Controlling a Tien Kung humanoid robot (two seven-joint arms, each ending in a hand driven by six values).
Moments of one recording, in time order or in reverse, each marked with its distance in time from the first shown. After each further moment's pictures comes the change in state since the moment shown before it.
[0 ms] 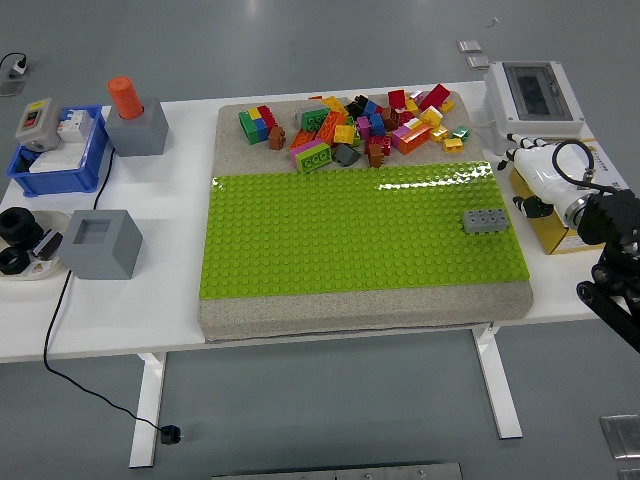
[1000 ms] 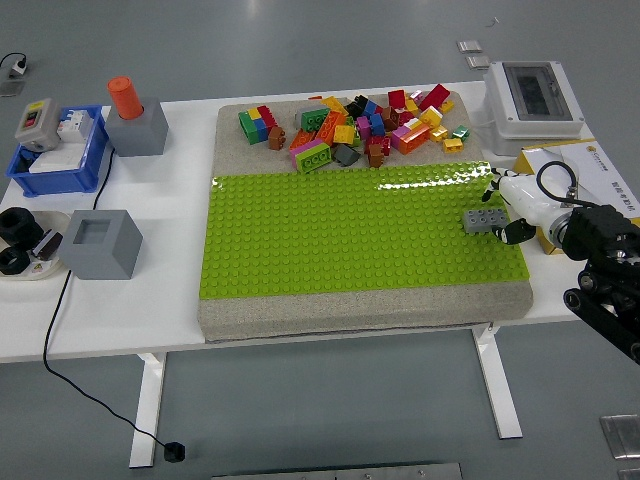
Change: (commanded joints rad) left arm 0.005 0.009 0.024 0.000 -0.026 -0.001 -0.007; right arm 0.023 0.015 -0.092 -0.047 0.233 0.025 -0.013
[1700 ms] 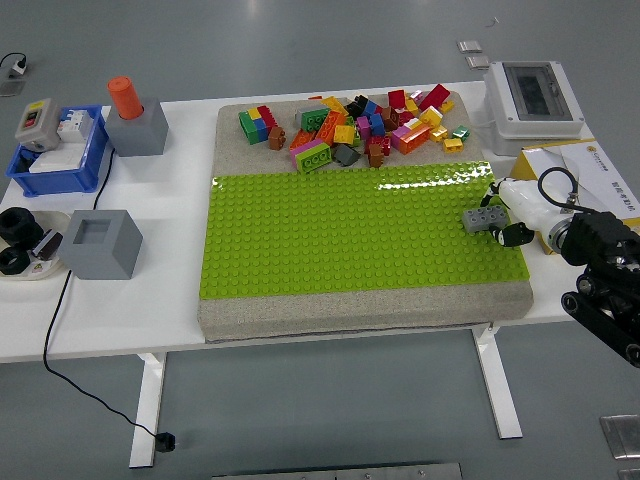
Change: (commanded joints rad) left arm 0.002 -0.001 -0.003 0.000 0.005 0.002 -0.001; right arm -0.004 0.016 -0.015 -0.044 0.043 -0.038 0.031
